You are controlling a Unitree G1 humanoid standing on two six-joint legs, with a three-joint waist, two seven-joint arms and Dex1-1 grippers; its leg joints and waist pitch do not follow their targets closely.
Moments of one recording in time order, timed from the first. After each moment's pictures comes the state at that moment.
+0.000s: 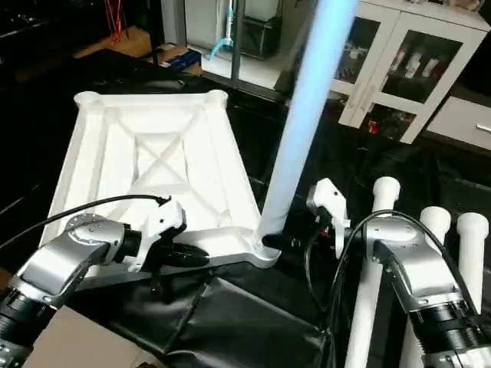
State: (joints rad) left arm -0.40 0.47 -0.36 0.10 -0.14 0.51 -1.15; right arm -0.31 -0.61 0.12 0.14 0.35 0.34 1.17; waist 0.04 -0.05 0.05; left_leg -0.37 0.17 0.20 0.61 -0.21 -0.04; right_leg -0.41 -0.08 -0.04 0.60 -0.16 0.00
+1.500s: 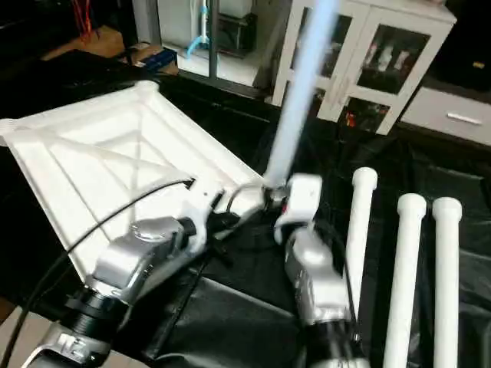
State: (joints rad) left arm -0.46 0.08 -0.24 0.19 -0.08 0.65 -0.54; right arm -0.27 0.01 -0.01 0.27 0.24 0.26 0.15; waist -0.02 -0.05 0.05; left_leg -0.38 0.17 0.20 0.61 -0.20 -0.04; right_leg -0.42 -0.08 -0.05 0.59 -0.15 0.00
